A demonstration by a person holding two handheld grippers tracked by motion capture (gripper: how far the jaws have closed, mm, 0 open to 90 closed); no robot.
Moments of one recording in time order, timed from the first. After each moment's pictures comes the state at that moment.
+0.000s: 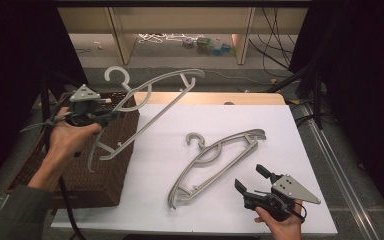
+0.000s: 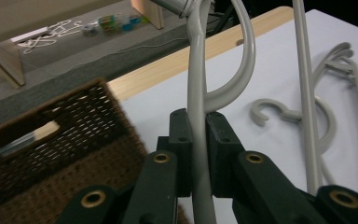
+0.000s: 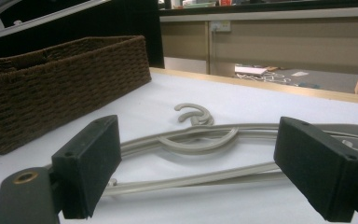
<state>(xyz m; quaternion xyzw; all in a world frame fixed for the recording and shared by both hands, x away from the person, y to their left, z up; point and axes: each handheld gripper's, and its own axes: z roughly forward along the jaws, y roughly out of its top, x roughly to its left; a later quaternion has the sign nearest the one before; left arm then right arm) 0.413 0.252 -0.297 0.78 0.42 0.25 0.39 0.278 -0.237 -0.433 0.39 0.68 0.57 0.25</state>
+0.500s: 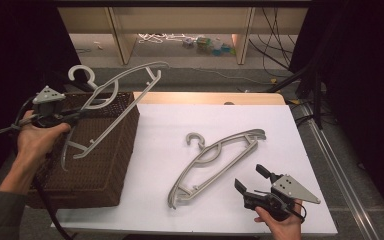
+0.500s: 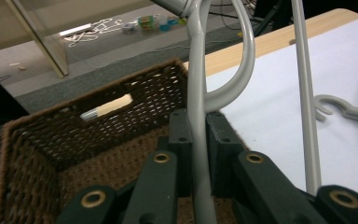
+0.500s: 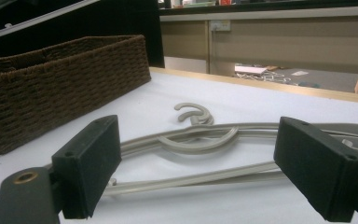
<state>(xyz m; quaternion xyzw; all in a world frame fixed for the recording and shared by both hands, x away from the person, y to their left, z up) 0.410 0.318 -0.307 0.74 0.47 0.29 0.39 0.278 -0.236 -0.433 0.39 0.68 0.57 0.25</state>
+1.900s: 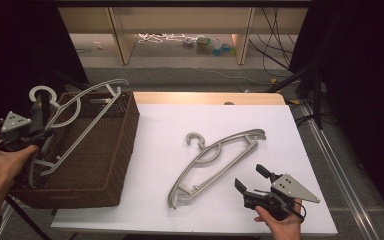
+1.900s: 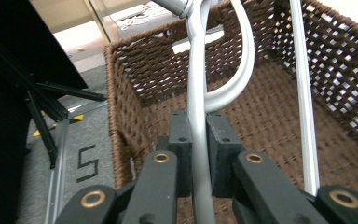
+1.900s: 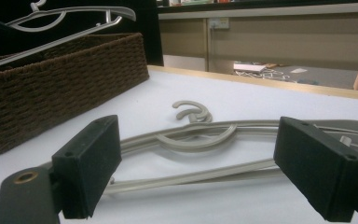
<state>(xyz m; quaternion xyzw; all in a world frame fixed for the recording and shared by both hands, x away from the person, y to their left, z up) 0.386 0.412 -0.368 0.72 0.51 0.35 0.33 0.280 -0.237 -0.435 0.40 0.67 0.57 0.25</state>
